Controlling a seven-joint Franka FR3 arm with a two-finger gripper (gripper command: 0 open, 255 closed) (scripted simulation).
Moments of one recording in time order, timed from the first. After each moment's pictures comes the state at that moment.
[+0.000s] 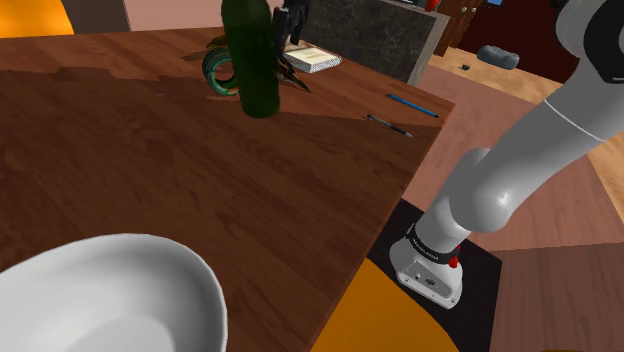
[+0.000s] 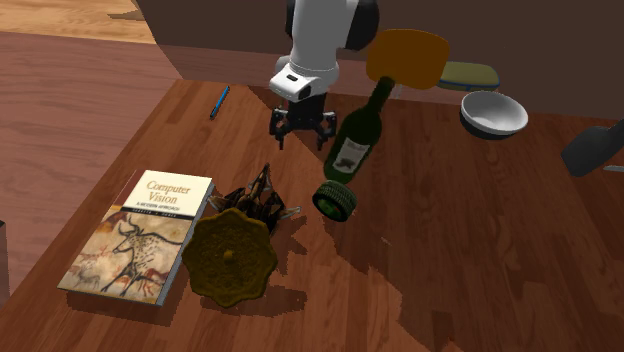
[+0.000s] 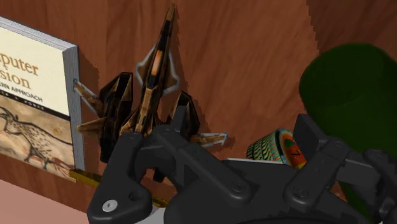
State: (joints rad) arm 0.13 -0.20 0.13 -1.86 -0.13 1.81 -0.06
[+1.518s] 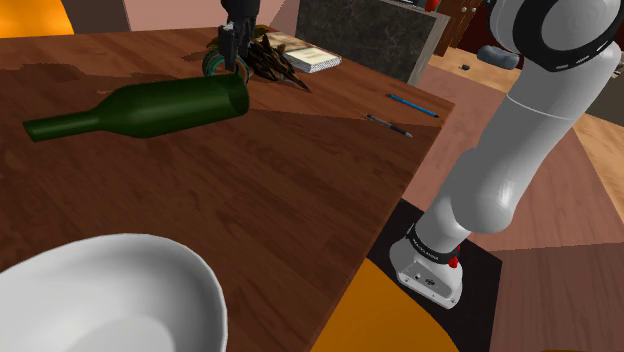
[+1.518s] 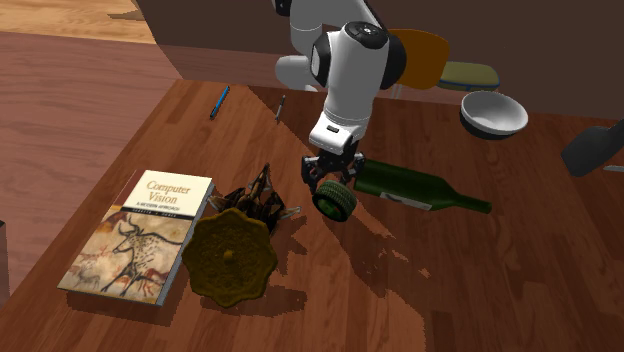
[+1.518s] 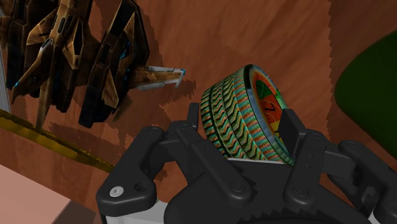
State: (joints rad) arm 0.18 0.07 0.19 -1.65 -0.19 1.89 -0.08
